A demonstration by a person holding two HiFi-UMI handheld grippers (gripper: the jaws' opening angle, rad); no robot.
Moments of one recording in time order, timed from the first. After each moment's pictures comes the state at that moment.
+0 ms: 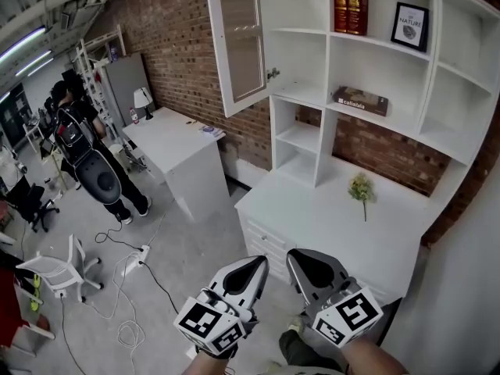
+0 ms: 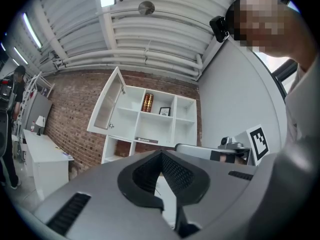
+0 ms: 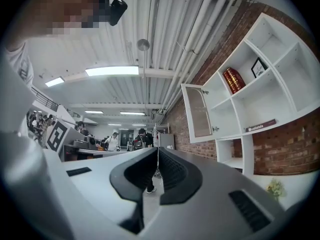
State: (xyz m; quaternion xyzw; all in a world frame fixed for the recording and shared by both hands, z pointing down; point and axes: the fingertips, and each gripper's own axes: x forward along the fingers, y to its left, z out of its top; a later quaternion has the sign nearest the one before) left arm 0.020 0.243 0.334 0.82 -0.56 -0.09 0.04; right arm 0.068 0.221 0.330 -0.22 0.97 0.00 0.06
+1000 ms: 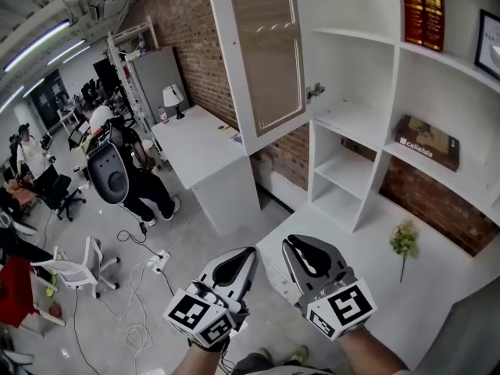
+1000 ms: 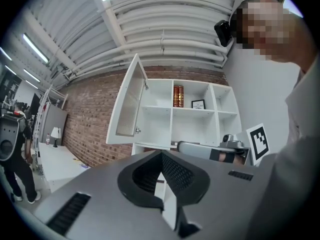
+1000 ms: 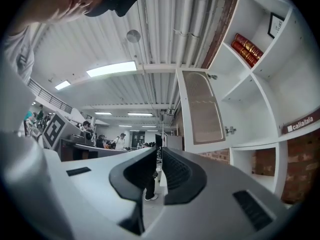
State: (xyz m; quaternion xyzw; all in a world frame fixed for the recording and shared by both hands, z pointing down) left arm -0.126 -0.010 0.323 0.75 -0.65 -0.07 0.02; right arm -0.074 -0.051 0.316 -0.14 0.99 0.02 0.07
